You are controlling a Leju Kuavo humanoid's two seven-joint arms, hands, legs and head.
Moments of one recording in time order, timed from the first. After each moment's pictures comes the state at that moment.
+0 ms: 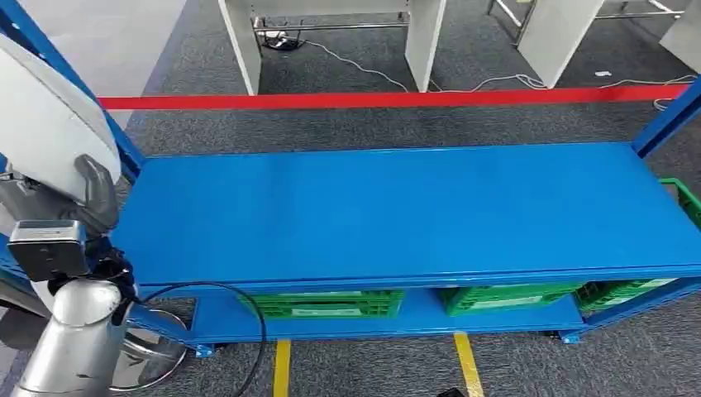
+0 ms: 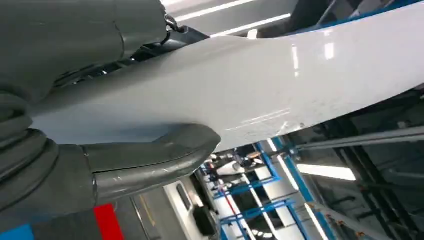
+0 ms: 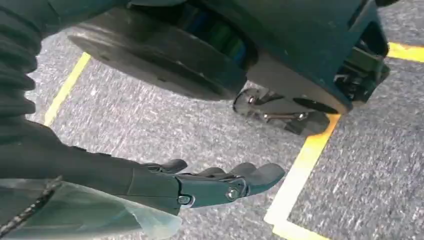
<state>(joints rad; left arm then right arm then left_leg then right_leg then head) -0.26 -0.02 -0.19 -1.64 -0.36 0.60 -0.47 -0.07 0.17 -0.98 -0.20 1.31 0.04 -0.21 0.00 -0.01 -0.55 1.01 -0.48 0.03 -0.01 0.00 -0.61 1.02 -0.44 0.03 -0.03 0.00</state>
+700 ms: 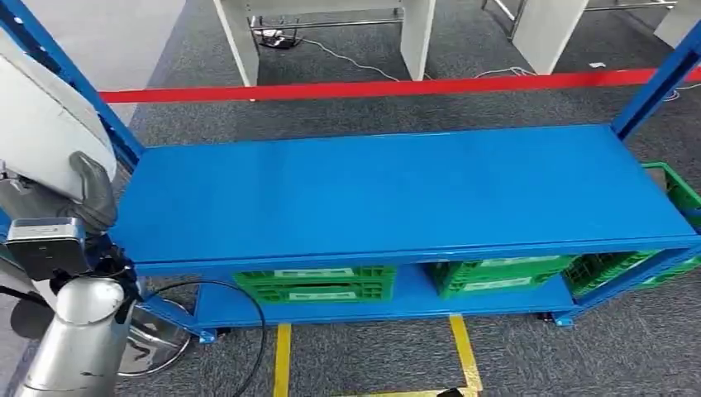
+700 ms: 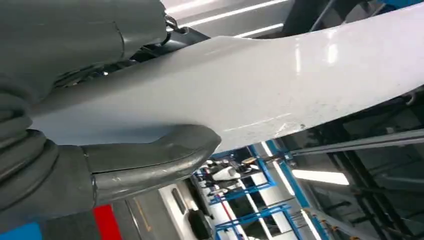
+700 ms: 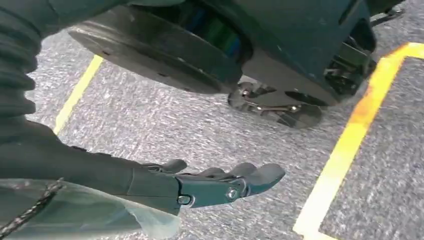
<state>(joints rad) -0.27 -0.02 -0.19 -1.64 -0.37 0.64 -0.47 -0.07 0.17 -0.98 -0.20 1.31 0.03 -0.20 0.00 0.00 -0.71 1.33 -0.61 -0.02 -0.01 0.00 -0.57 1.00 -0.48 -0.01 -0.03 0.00</state>
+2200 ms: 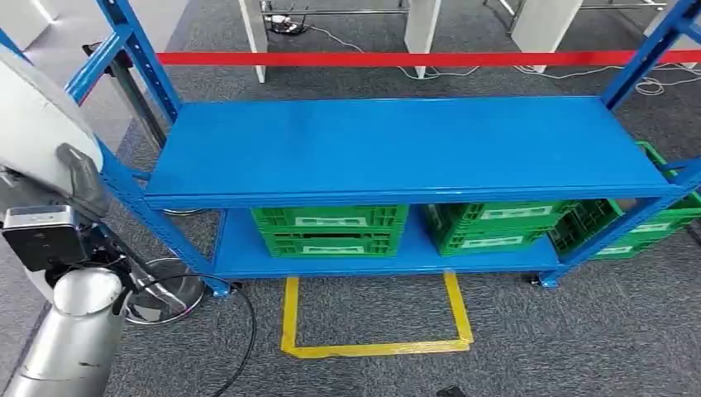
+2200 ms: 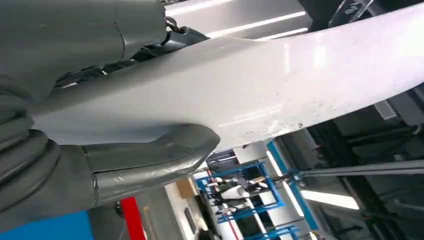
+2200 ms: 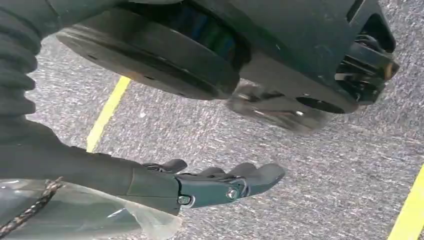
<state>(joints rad) -0.30 -0.01 -0.19 -1.61 -0.39 0.67 -0.44 -0.08 0.18 -0.98 -0.20 1.31 0.03 -0.19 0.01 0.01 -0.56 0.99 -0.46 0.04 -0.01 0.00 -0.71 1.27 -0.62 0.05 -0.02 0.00</state>
